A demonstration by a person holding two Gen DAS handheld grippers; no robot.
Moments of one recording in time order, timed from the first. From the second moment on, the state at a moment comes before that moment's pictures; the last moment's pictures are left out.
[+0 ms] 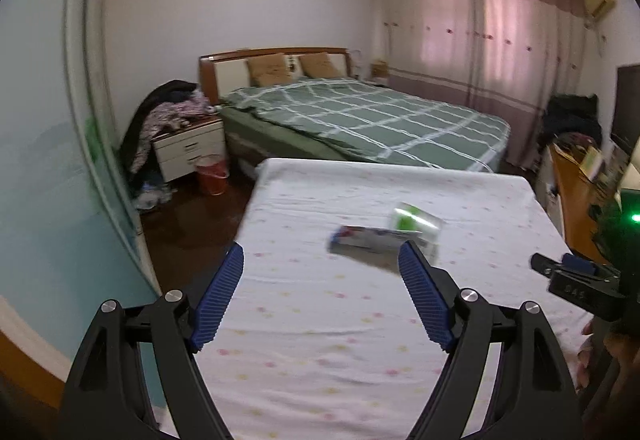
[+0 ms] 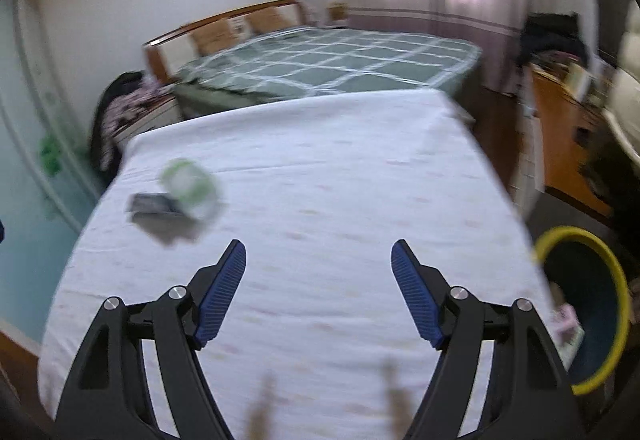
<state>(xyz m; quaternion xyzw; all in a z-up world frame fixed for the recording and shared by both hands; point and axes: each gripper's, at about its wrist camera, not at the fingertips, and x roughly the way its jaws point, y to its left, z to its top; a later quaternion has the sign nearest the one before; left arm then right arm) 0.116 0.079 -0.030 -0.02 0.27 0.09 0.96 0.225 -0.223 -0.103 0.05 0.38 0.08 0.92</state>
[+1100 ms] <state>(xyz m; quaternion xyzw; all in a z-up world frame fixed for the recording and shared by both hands) 0.104 0.122 -0.043 -0.06 0.27 0.09 0.96 0.334 -0.024 -0.140 -0.09 0.45 0.24 0.86</state>
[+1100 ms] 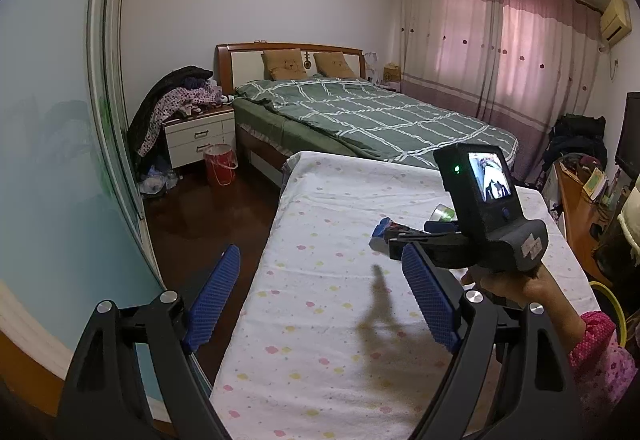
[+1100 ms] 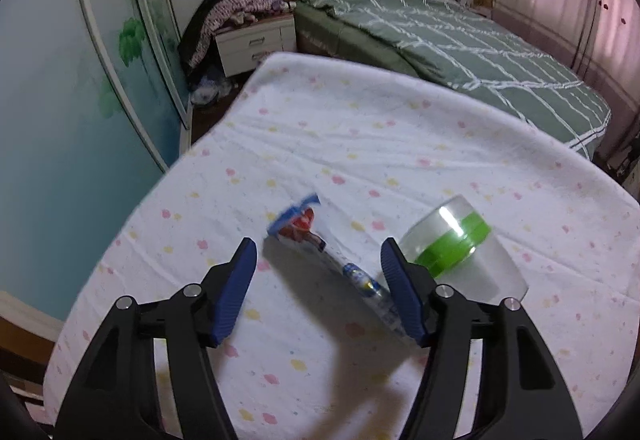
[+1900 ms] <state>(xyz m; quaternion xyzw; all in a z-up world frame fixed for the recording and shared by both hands) 0.123 0.093 -0.054 -0.05 0.29 0.05 0.95 0.241 -0.161 -0.089 0.06 0.39 0.20 0.89</state>
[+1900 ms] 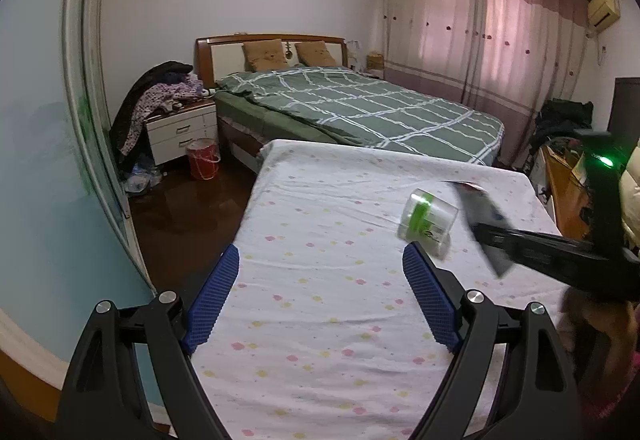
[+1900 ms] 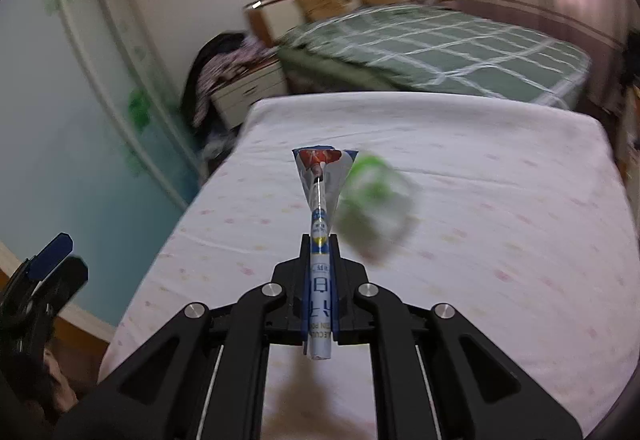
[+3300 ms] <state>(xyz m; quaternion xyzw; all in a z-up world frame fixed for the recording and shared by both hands) 0.211 -0.045 -0.089 0.07 0.35 -0.10 0.93 0.152 -0.477 -0.148 0.18 0.35 -0.28 0.87</state>
